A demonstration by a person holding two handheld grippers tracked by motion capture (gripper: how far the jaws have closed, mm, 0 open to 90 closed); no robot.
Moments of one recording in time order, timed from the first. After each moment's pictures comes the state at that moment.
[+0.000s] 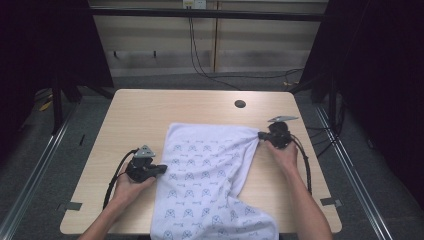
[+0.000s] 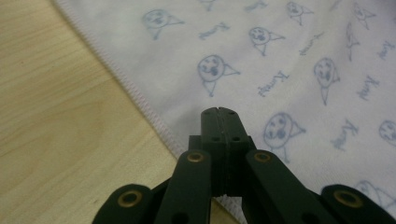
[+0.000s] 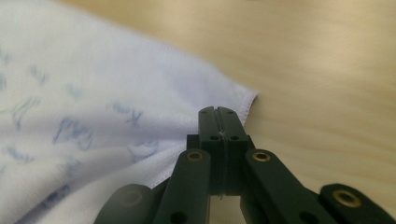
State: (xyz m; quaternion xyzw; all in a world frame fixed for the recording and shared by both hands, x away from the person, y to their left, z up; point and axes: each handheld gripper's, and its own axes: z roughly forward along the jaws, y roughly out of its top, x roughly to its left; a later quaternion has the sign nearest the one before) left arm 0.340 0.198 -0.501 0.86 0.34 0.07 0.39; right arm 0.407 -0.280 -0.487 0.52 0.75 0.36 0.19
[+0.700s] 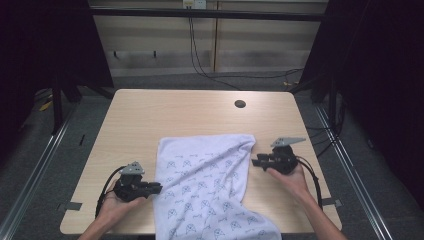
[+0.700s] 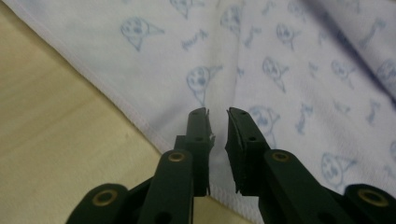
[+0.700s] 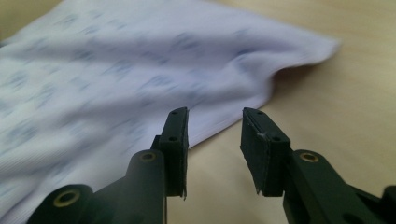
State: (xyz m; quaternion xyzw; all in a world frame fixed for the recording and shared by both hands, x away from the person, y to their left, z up) left arm 0.291 0.222 -0.492 0.85 0.33 0.00 0.42; right arm 0.310 -0.258 -0.477 0.42 0.80 0.41 0.10
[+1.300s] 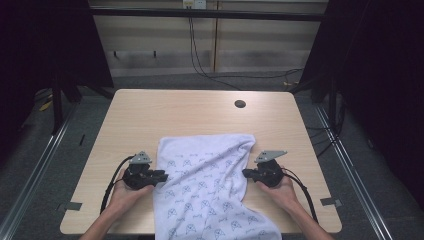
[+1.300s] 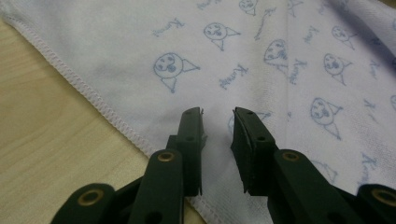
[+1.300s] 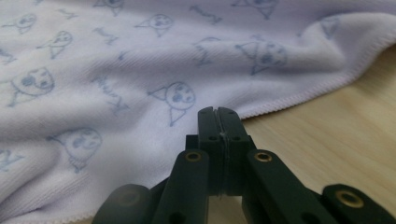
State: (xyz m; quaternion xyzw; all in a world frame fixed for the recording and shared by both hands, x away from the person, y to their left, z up) left arm 0.319 0.204 -0.502 0.85 0.34 0.04 0.40; right arm 0.294 -0.222 -0.502 0.38 0.84 0.38 0.11
